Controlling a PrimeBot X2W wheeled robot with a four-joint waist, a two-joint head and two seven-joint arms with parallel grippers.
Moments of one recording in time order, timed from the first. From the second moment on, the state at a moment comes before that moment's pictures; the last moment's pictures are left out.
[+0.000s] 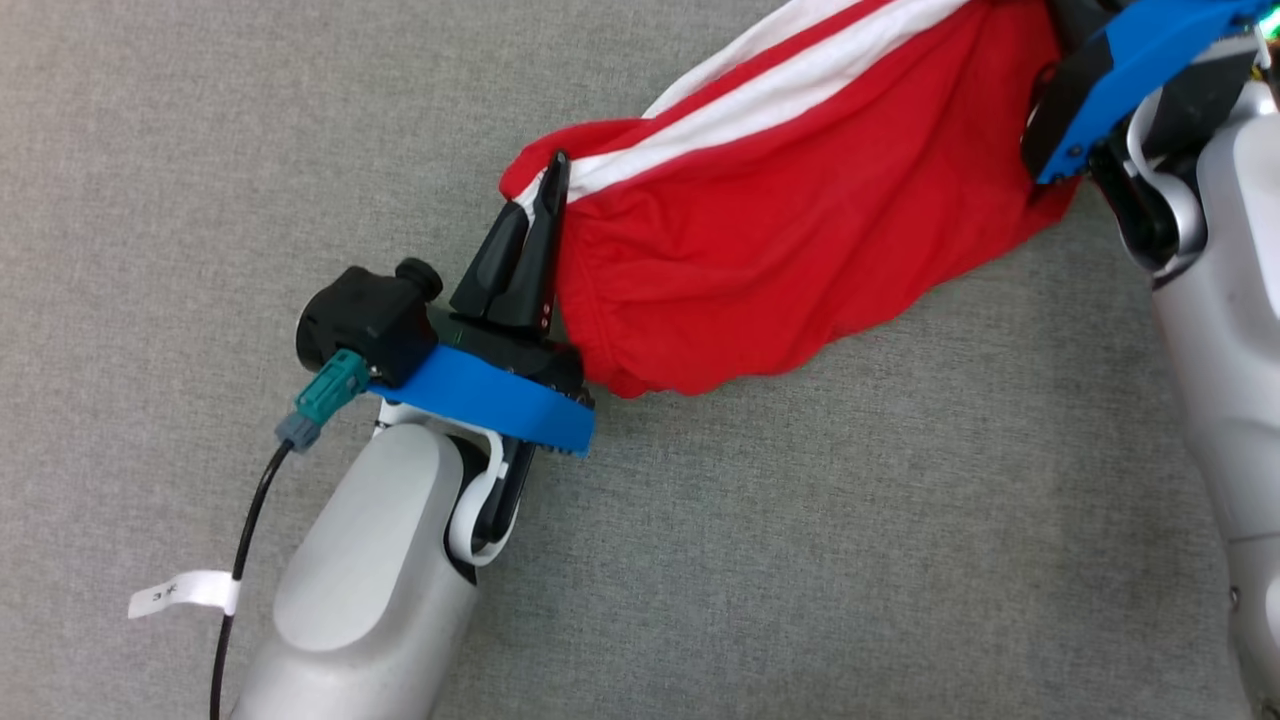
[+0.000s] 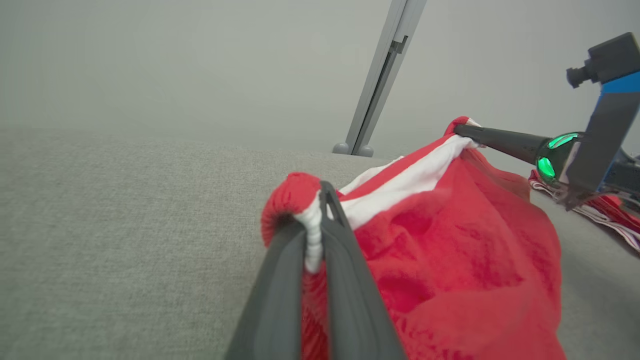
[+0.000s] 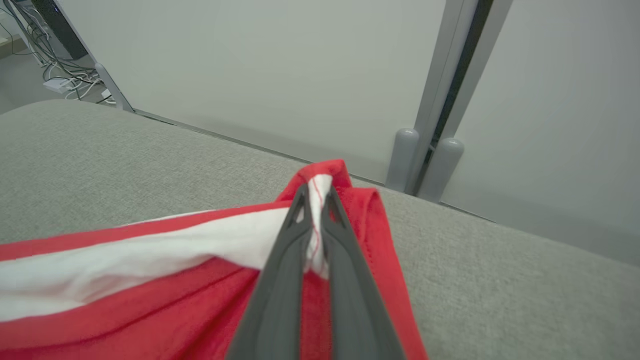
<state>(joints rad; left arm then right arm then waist) -0.57 0.07 -0.42 0.33 -0.45 -0.12 -0.26 -1.03 -0.25 0.20 0.63 0.26 0.13 0.12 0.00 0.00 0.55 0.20</state>
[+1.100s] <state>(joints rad) -0.34 0.05 -0.19 0.12 -0.26 -0.09 -0.26 -1.05 -0.35 0.33 1.01 0.33 0.13 0.00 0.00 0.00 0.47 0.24</state>
